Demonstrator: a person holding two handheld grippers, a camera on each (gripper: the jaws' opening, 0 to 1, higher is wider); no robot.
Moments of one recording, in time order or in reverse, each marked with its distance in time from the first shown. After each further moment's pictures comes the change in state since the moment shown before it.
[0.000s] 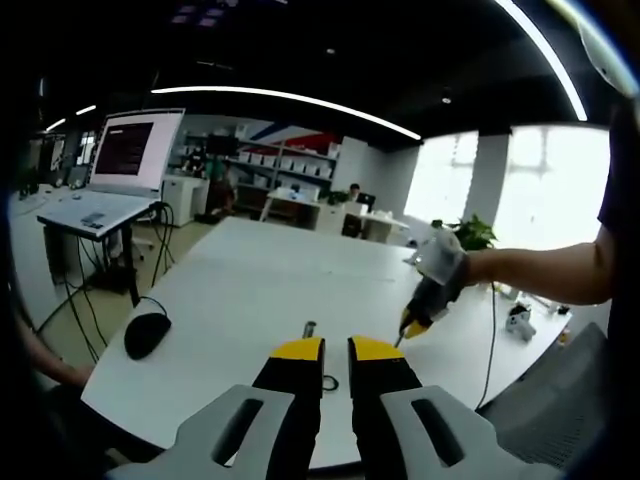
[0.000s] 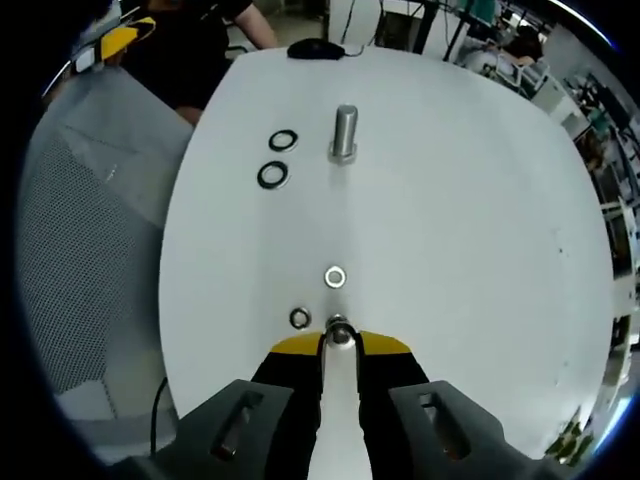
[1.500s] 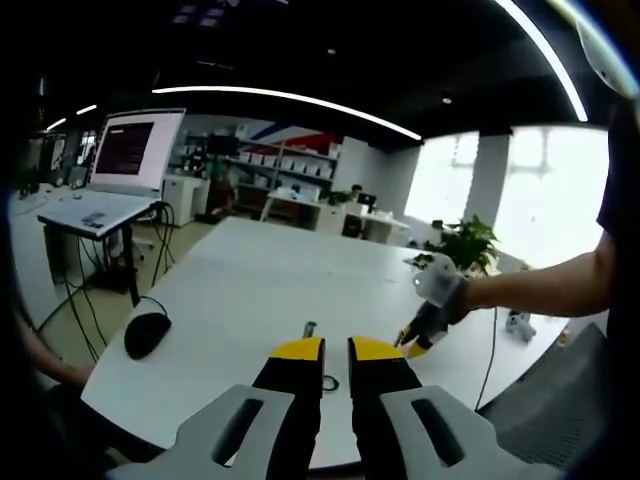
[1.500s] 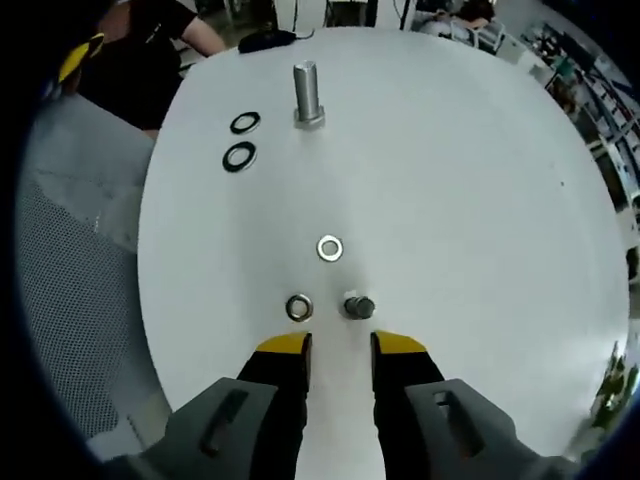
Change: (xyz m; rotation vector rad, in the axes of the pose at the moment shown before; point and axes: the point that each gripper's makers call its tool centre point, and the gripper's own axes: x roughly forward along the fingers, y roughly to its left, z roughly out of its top) left arm 0.000 0.000 0.000 -0.002 0.000 0.001; right arm 0.030 0.014 -0.031 0.247 -0.017 -0.012
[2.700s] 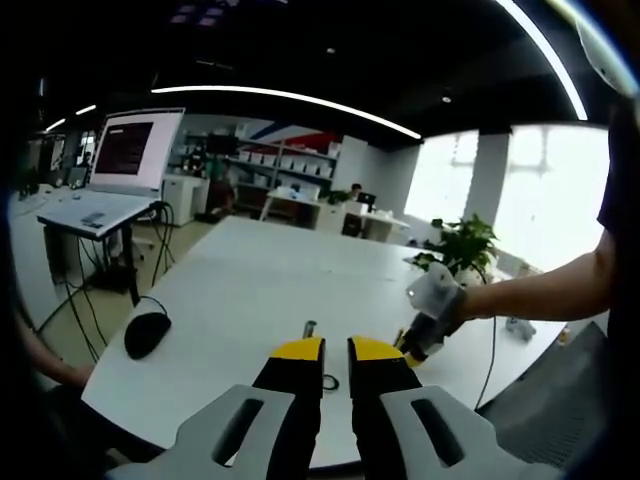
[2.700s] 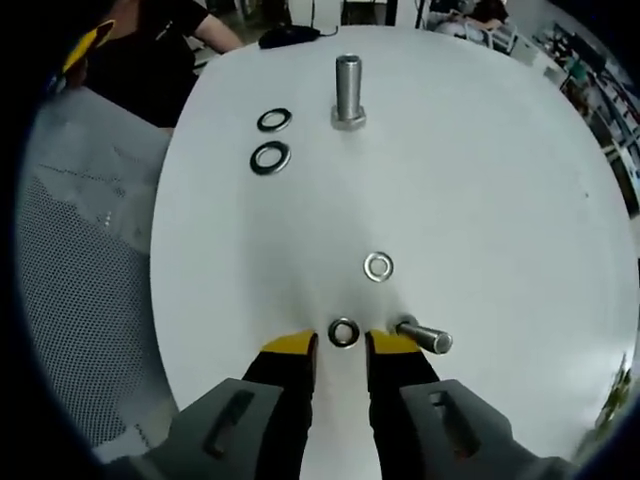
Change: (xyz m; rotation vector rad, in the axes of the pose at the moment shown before) left arm 0.000 0.000 -0.001 0.003 0.005 0.000; right arm 0.016 0.024 0.017 -0.059 0.000 0.025
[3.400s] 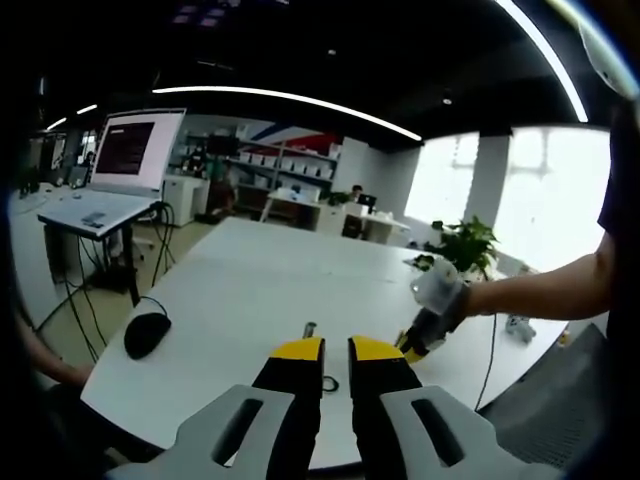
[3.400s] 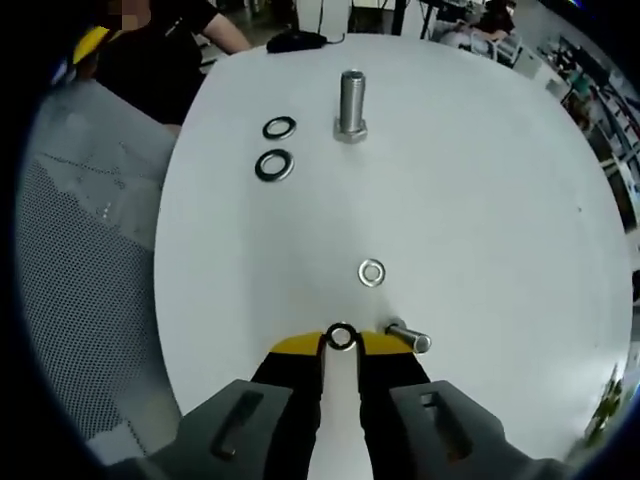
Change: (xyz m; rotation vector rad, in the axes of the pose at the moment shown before) left arm 0.000 0.000 0.002 -0.005 -0.008 0.000; right arm -0.017 -0.003 0.003 -0.028 -0.020 0.000
